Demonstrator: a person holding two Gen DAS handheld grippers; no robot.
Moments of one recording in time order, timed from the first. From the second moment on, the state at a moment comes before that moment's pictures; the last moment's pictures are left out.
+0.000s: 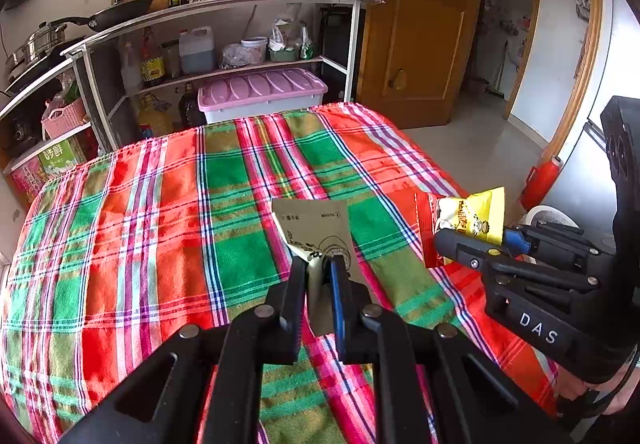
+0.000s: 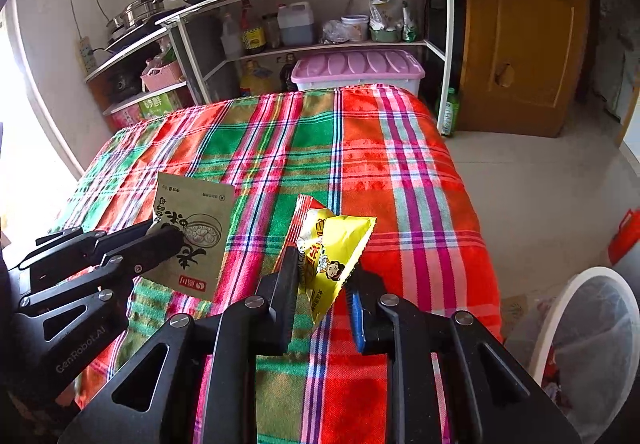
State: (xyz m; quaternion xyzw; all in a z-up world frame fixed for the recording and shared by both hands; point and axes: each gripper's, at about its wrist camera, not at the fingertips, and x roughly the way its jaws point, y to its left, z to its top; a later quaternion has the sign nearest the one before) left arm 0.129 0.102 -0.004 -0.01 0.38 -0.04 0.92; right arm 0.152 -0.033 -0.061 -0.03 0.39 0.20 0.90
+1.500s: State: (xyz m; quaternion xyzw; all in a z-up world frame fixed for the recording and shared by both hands) left arm 0.139 -0.196 -0.014 0.07 0.41 -0.26 0.87; right arm 0.077 -0.335 -0.071 0.08 0.40 -0.05 0.91
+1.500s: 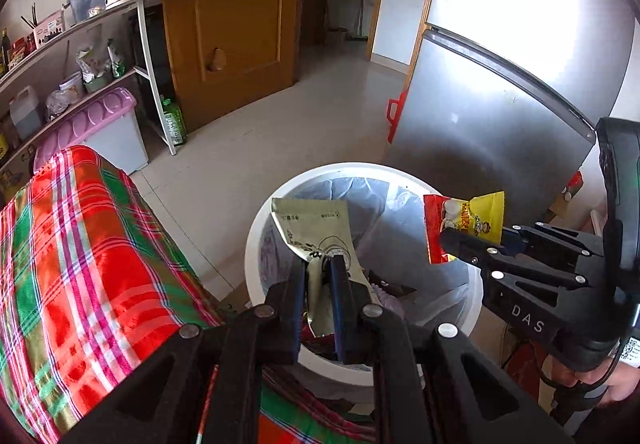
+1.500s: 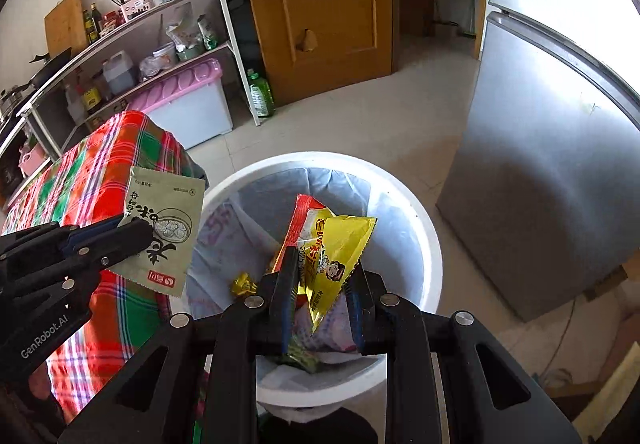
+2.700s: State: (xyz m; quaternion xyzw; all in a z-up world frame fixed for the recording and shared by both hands) left arm 0.111 -0.166 0.001 0.05 0.39 -0.21 0.90; right arm 0.036 -0.336 -0.066 0.09 0.37 -0.08 0.92
